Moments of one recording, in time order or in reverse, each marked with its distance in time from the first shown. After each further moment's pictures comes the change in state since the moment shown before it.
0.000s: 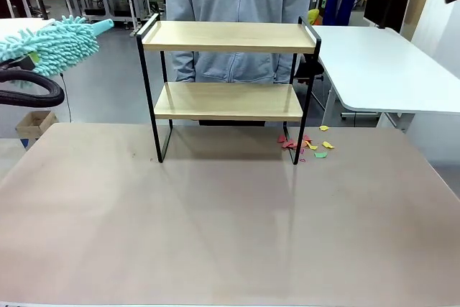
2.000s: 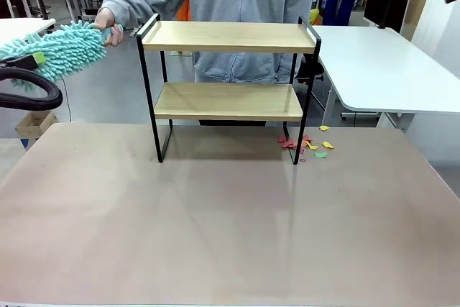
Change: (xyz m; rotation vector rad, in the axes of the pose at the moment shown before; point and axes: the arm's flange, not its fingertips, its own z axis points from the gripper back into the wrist) left arm 0.015 -0.005 0.007 -0.001 0.059 -0.015; right arm 0.000 0.000 0.000 0.000 0.000 0.000
